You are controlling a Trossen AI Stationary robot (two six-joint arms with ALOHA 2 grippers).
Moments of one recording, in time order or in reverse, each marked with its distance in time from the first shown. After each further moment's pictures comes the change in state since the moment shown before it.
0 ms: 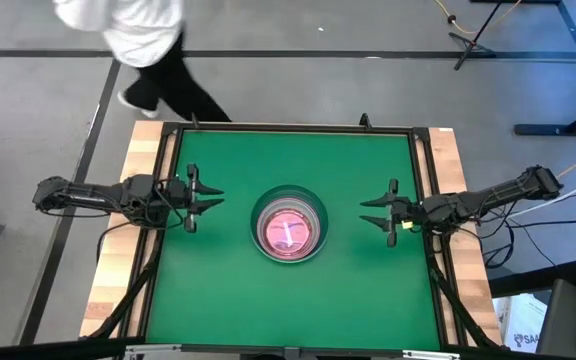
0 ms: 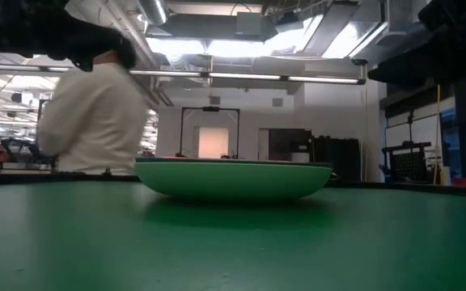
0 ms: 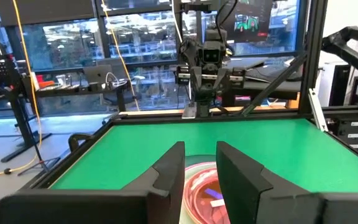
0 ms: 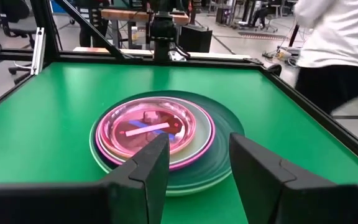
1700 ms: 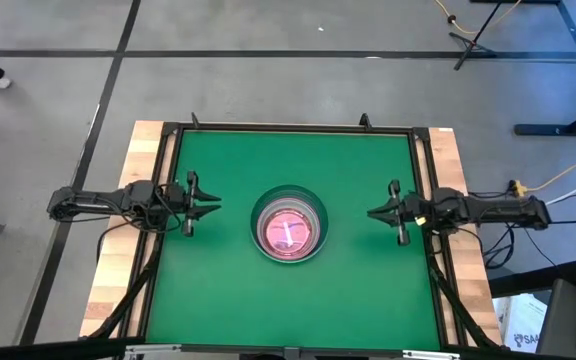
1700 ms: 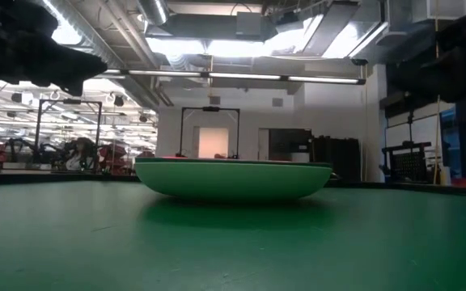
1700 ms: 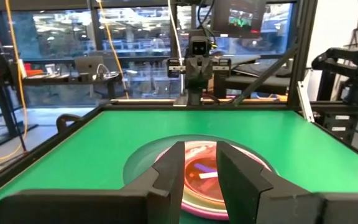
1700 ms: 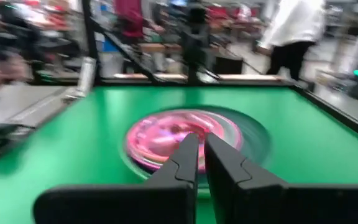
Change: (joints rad) left arm 0.016 -0.290 -0.150 -0.150 0.045 -0.057; right arm -0.255 -0.394 -0.186 -0.066 -0.416 -0.008
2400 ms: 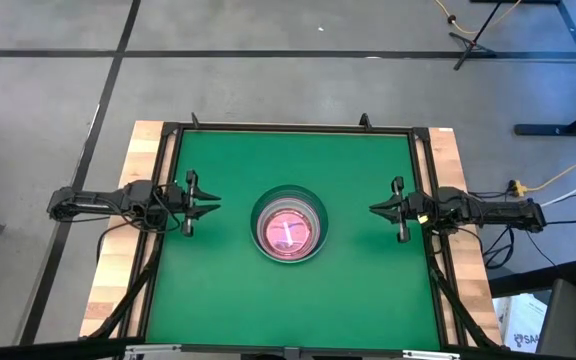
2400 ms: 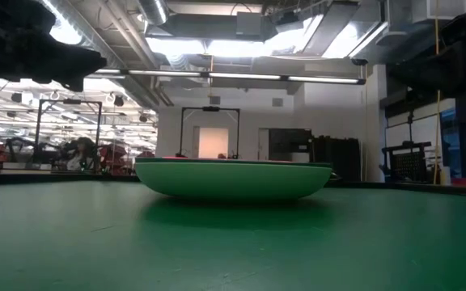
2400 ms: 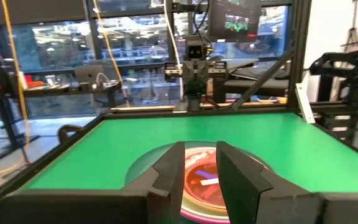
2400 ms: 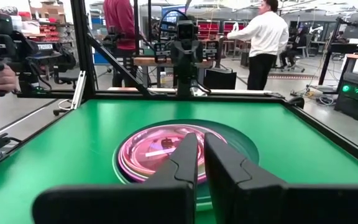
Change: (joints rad) left arm 0.000 0.000 0.000 0.025 0.015 0.038; right arm -0.014 -0.090 0.001 -0.034 0.021 -0.018
